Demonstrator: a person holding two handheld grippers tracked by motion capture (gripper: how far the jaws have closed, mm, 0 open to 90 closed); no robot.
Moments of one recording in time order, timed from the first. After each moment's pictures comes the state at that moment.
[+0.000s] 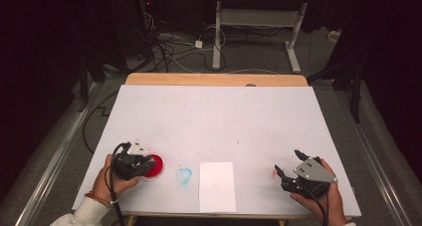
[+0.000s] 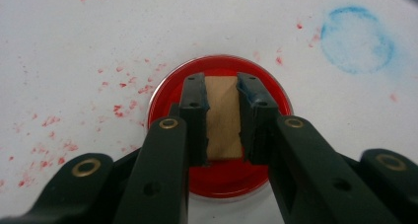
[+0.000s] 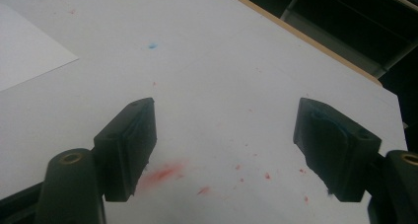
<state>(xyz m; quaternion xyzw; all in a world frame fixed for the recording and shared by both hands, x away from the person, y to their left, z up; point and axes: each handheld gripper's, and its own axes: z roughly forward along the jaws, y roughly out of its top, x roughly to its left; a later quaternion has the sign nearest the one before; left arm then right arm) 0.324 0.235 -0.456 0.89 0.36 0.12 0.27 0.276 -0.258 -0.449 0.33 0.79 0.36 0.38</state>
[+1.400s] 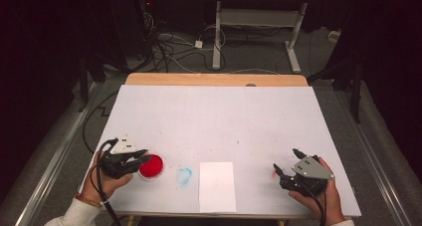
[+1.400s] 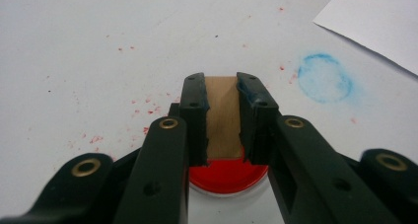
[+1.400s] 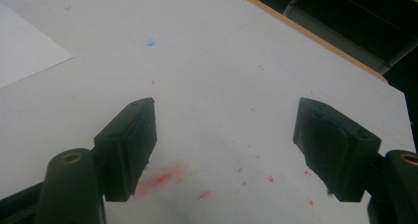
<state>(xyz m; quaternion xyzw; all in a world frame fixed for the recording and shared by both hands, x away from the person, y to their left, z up) 0.309 0.249 -0.423 0.87 0.34 0.16 0.33 0.283 -0.256 -0.451 0.34 0.79 0.36 0.37</state>
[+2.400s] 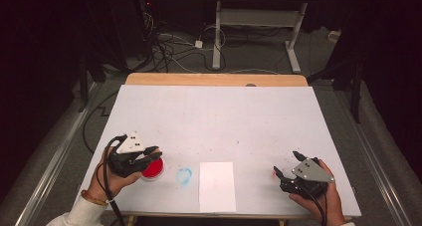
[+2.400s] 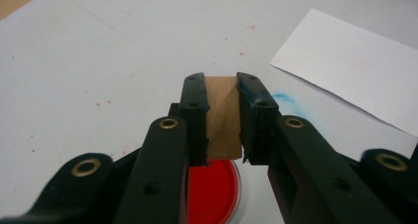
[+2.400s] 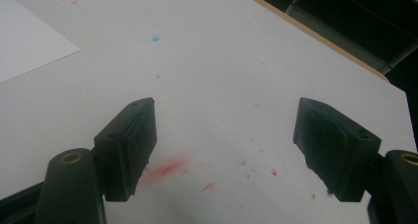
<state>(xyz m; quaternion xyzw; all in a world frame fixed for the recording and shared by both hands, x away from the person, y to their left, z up) 0.306 0.218 -0.399 0.87 0.29 0.16 0.35 0.278 -0.257 -0.453 0.33 0.79 0.35 0.37</state>
